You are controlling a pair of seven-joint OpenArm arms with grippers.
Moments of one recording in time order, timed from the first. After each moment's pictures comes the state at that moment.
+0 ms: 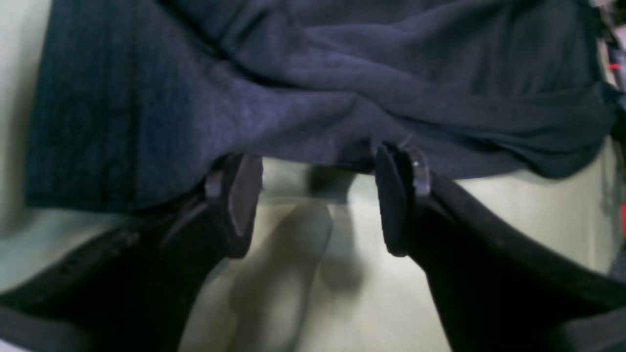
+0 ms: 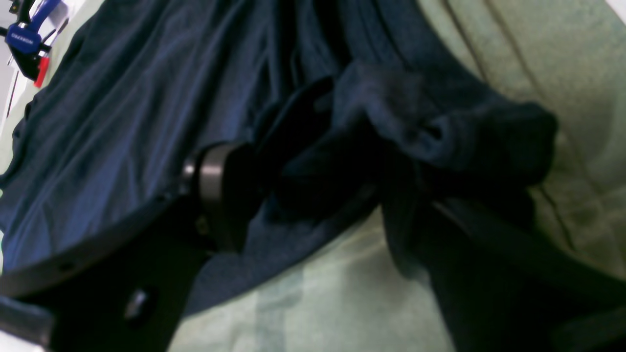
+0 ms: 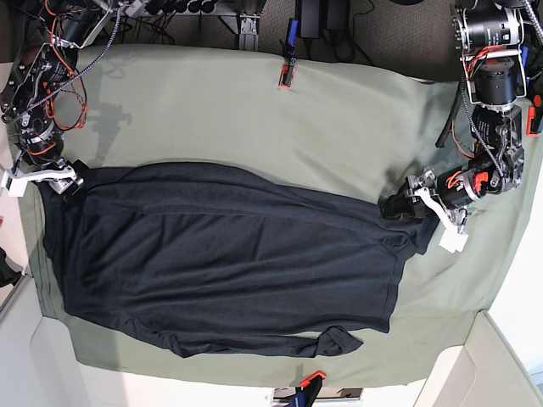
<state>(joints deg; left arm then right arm) -13.7 -25.0 -13.2 56.4 -43.4 -34.5 48.1 3.9 3.7 37.7 76.6 29.6 18.2 -42.8</state>
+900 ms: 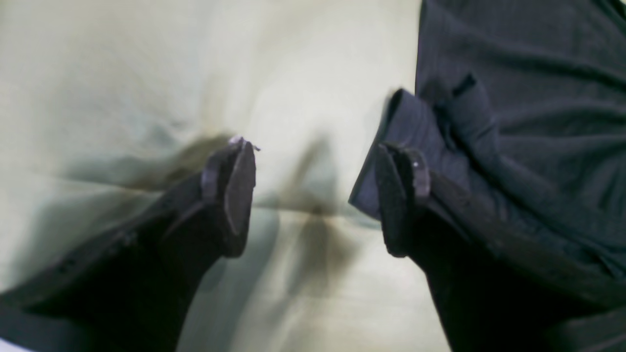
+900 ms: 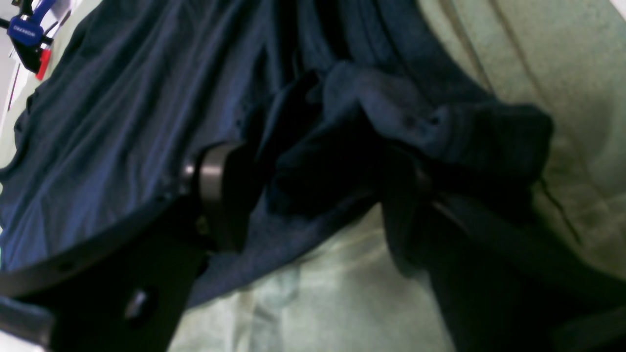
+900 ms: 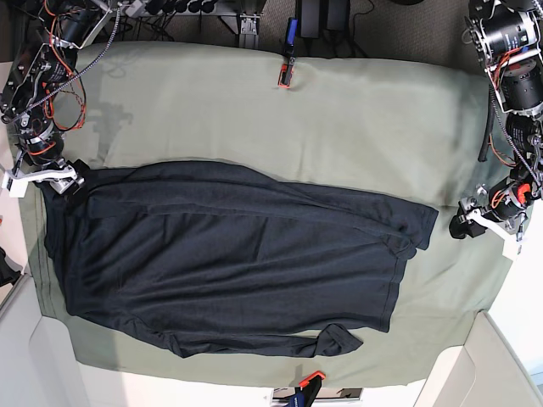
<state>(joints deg) -14.3 -28.6 -22.0 59.3 -36.1 -25.5 47.4 4.0 3.8 37.6 76.6 29.7 18.6 -43.8</state>
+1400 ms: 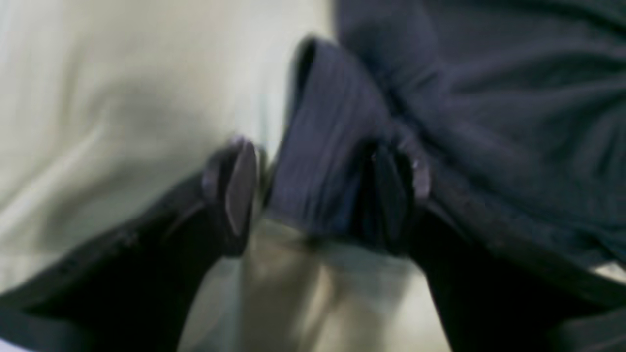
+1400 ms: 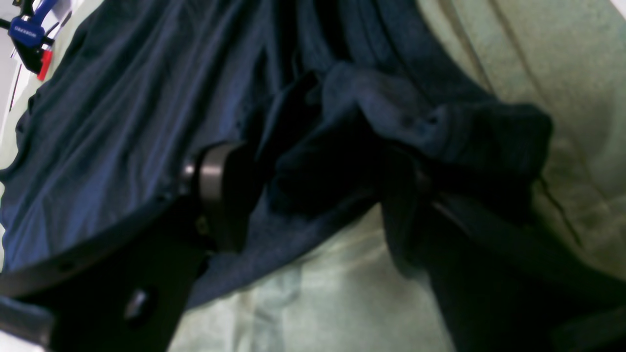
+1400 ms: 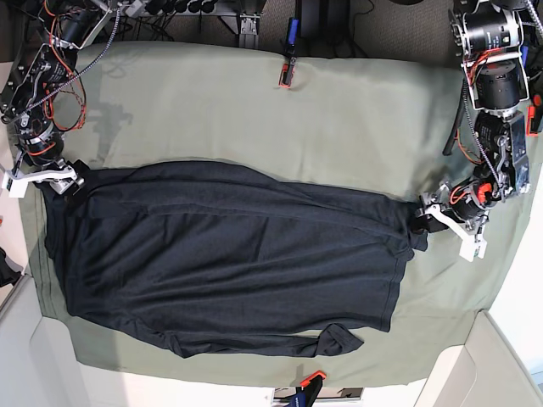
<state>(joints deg) -14.4 -24.3 -13.6 59.1 -33.9 -25.7 44.1 4.0 3.8 37.6 76.6 29.9 18.6 -43.8</state>
